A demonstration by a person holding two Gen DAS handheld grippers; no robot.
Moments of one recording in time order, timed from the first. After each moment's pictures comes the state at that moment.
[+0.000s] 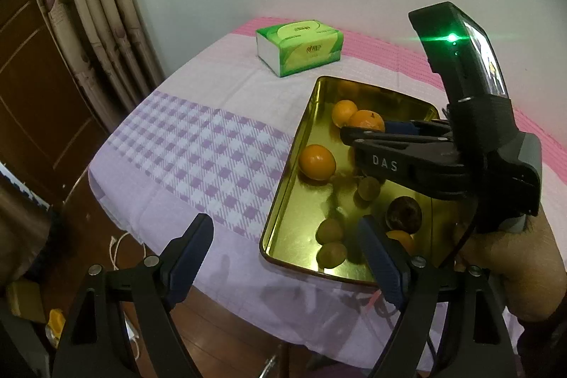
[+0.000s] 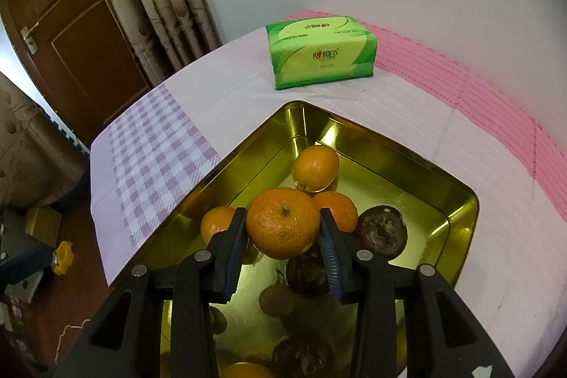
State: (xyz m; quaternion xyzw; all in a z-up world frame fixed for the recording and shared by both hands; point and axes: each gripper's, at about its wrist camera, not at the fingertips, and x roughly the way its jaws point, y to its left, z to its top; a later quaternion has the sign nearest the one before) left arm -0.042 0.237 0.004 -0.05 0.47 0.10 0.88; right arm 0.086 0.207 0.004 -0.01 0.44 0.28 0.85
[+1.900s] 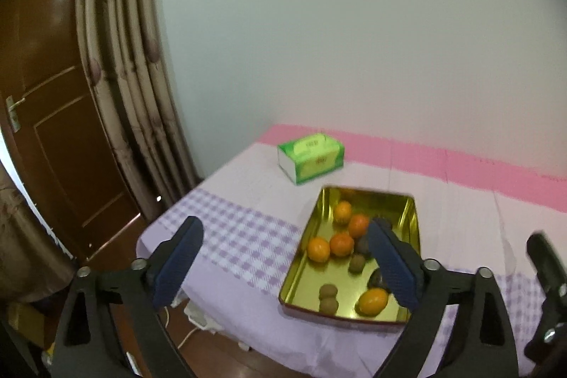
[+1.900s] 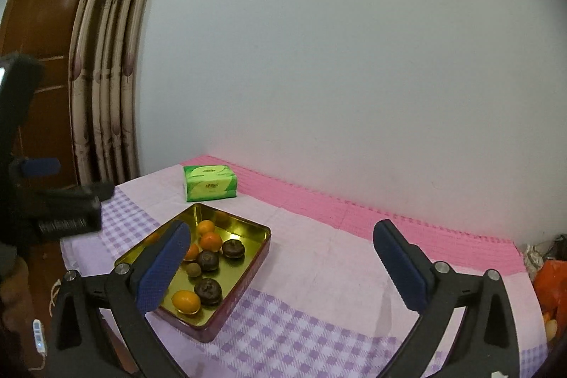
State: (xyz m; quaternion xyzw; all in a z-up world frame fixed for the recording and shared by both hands) left arm -0.119 0.207 0.104 0.00 0.26 0.15 0.95; right arm -0.148 0.057 0.119 -0.02 0.15 0.07 0.99
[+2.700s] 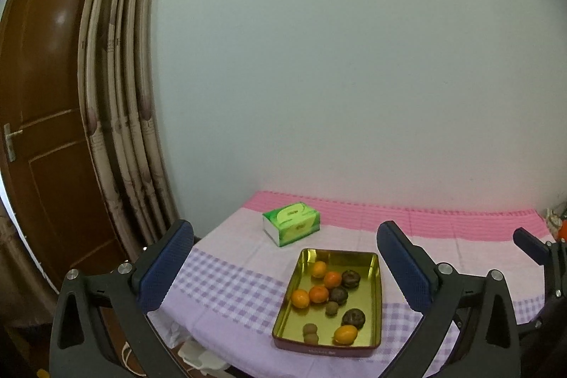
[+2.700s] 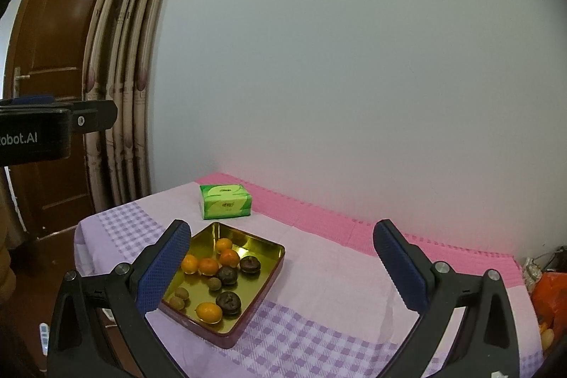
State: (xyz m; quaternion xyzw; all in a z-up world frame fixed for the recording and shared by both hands) left arm -0.184 0.201 0.191 0.01 0.16 0.10 0.98; right arm -0.175 0.077 0.152 -0.03 0.12 0.08 0.99
